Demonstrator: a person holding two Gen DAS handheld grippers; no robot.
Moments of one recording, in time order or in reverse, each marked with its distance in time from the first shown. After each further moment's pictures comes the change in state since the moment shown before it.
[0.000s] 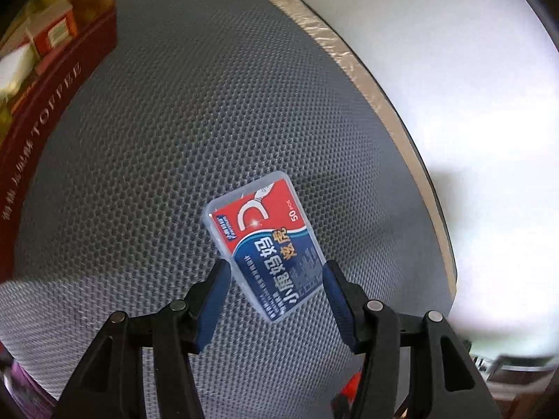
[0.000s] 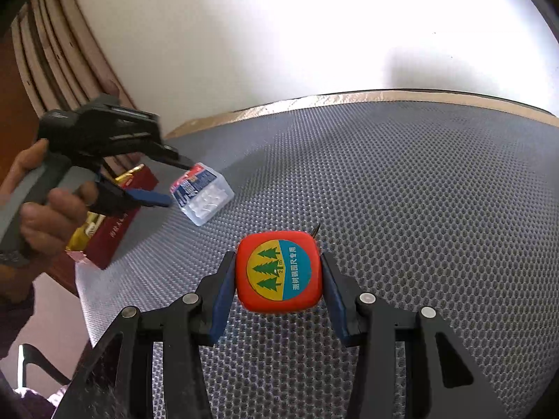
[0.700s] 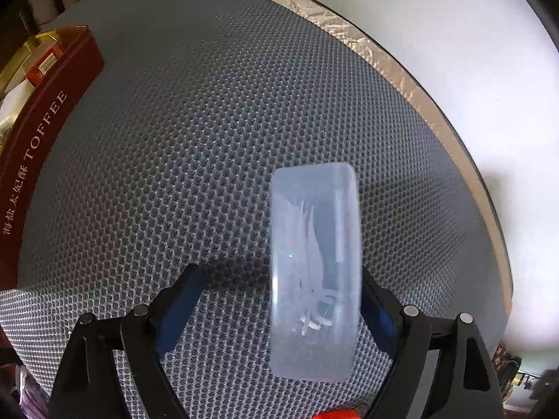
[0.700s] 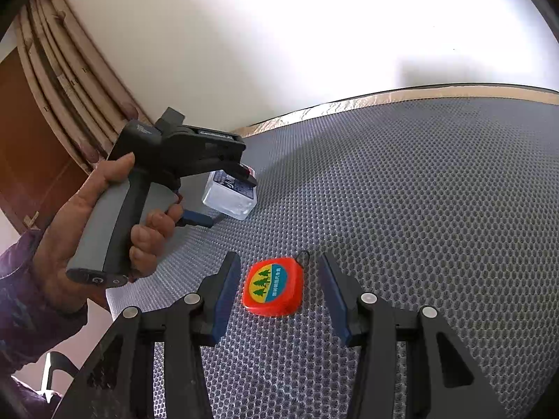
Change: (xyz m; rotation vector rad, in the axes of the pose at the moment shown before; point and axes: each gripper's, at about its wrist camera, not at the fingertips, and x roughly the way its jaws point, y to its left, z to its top) left arm 0.057 -0.058 -0.006 0.068 -0.077 0.245; right arm -0.039 -0.024 0.003 0.065 -0.032 0.112
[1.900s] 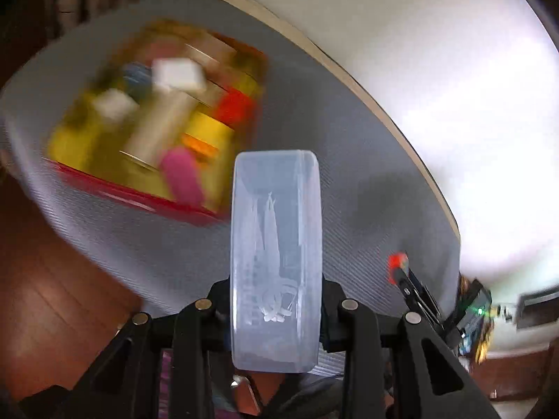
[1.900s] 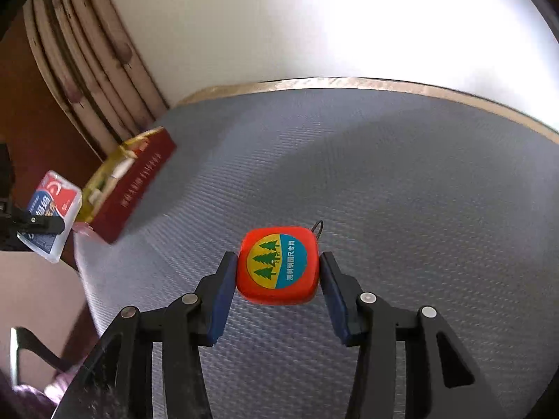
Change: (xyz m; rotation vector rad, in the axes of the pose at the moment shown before) left arm -0.158 0.252 -0.033 0.103 -0.069 -0.259; right arm 0.064 0.096 0.000 -0.144 0.146 -0.137
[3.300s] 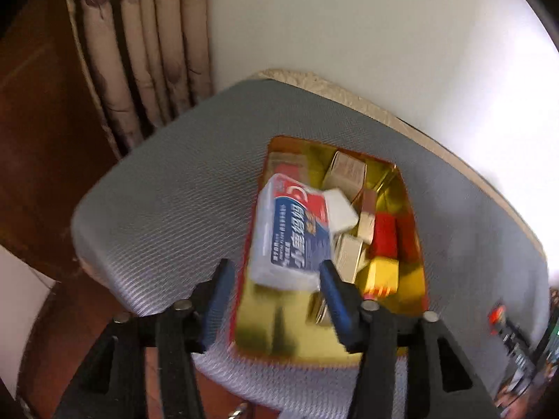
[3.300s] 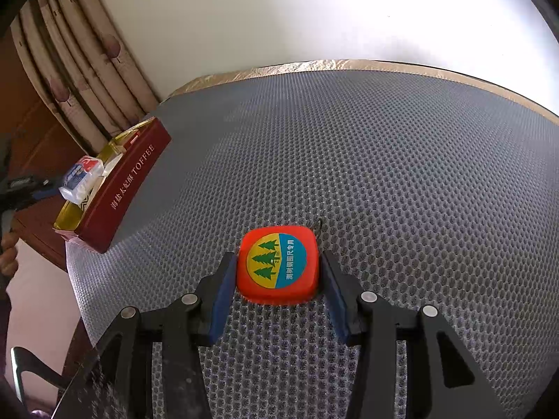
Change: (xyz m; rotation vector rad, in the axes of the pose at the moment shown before) left arm -0.040 0.090 0.056 0.203 -0.283 0.341; right arm 0.067 0.024 -0.006 0.034 0.038 -0.045
